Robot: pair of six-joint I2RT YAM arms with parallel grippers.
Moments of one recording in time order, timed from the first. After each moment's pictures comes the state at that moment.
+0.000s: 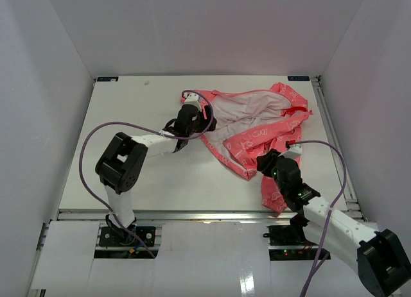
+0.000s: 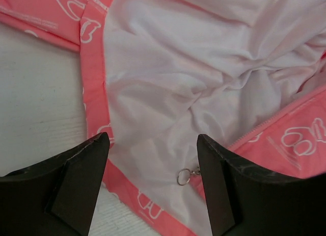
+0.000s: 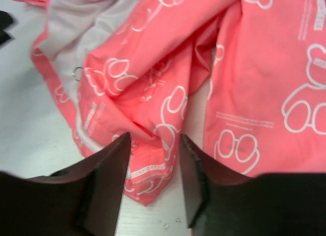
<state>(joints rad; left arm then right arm) -0.59 1.86 1.11 0.37 -0.12 -0.47 0.56 0.82 0.20 0.21 0.35 0.63</state>
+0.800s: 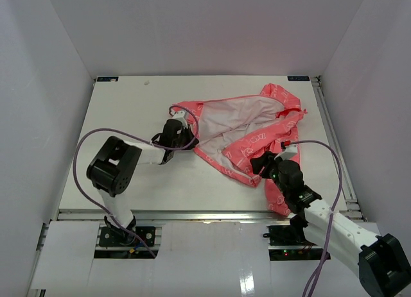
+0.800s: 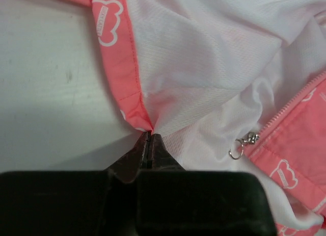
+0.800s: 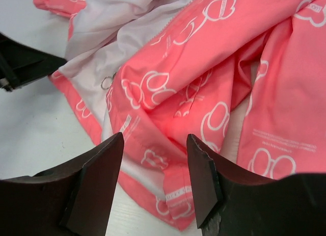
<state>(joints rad) -0.49 1.85 0.86 0.45 0.11 -0.51 0.56 0.73 0.16 0.25 0.19 0.55</state>
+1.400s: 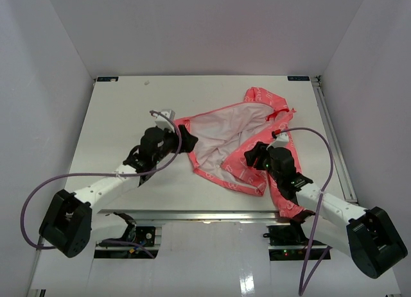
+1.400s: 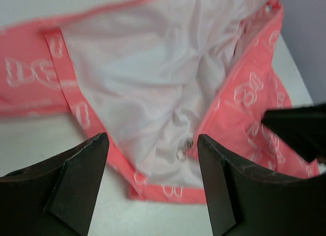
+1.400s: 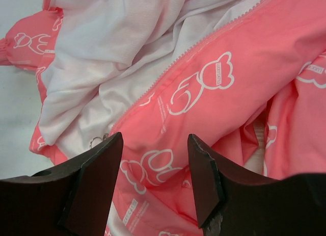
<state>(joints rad) -0.57 1.18 0.59 0.29 0.01 -0.48 0.56 1.01 0.33 0.30 0.17 0.52</state>
